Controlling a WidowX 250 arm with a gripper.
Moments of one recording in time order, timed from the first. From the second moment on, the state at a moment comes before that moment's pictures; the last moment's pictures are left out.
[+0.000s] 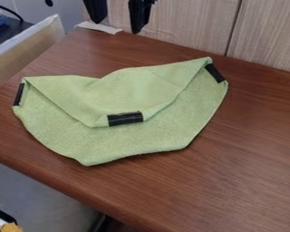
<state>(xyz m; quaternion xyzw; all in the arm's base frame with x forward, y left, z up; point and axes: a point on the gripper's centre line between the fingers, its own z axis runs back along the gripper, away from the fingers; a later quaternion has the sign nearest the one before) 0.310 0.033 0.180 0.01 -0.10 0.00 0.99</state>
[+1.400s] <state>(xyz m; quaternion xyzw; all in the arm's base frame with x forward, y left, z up) 0.227 0.149 0.068 0.02 -0.07 0.22 0.97</state>
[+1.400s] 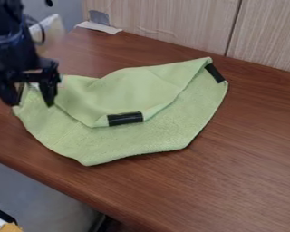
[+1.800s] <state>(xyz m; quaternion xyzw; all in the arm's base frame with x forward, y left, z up) 0.224 0.152 0.046 0.01 -0.06 0.23 0.97</state>
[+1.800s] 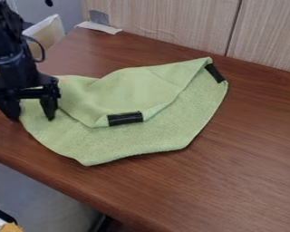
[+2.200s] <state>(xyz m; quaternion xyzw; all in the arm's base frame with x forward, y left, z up) 0.224 0.156 0.045 0.01 -0.06 0.24 0.97</state>
